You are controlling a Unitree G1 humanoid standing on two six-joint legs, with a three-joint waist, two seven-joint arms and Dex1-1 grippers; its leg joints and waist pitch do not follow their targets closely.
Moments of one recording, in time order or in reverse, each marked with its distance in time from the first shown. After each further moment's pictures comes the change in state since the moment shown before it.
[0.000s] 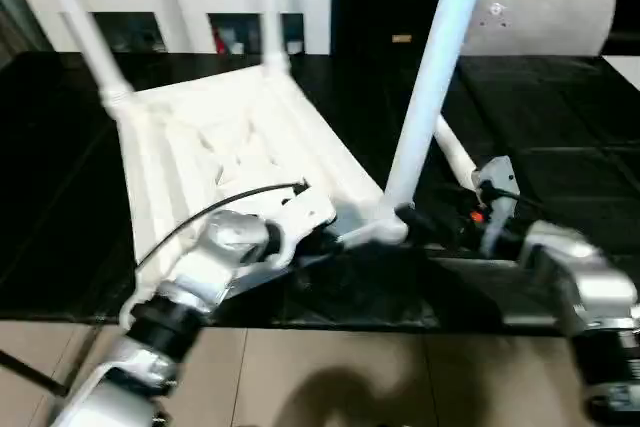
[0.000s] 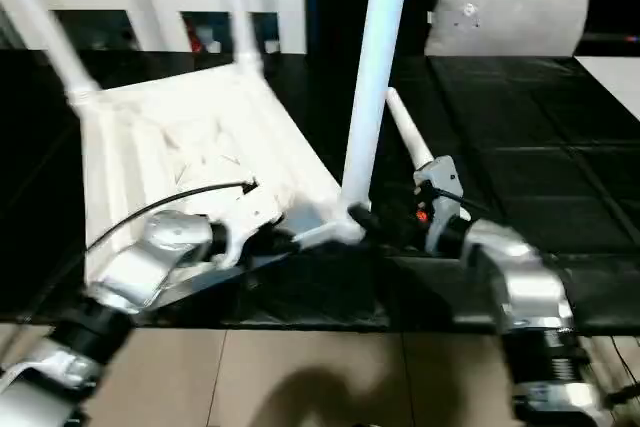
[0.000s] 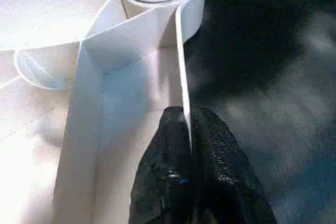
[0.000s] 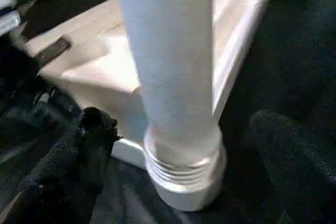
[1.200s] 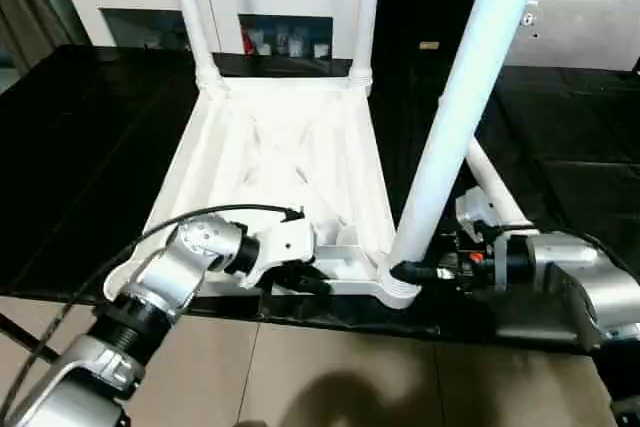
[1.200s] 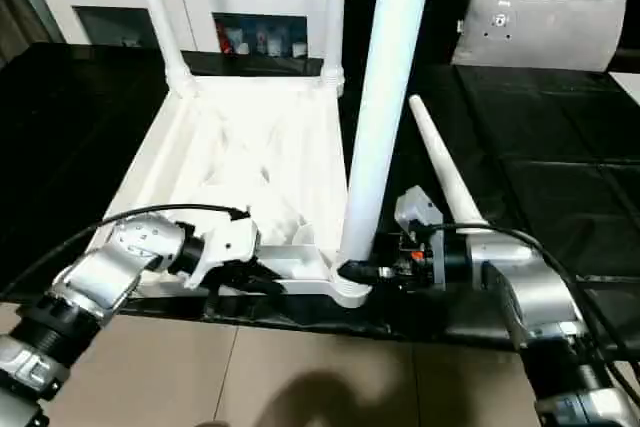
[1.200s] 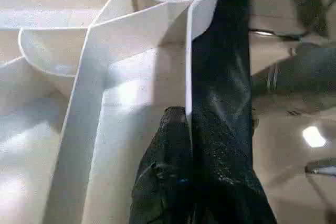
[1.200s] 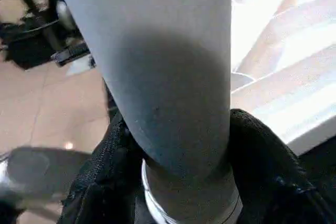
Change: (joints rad) left arm 0.027 0.038 -0.004 0.006 -0.044 -0.065 -0.175; right arm 0.073 -0.010 0.109 -0.116 0.016 0.084 0.130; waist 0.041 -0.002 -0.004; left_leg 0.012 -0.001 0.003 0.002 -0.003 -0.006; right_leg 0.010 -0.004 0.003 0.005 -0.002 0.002
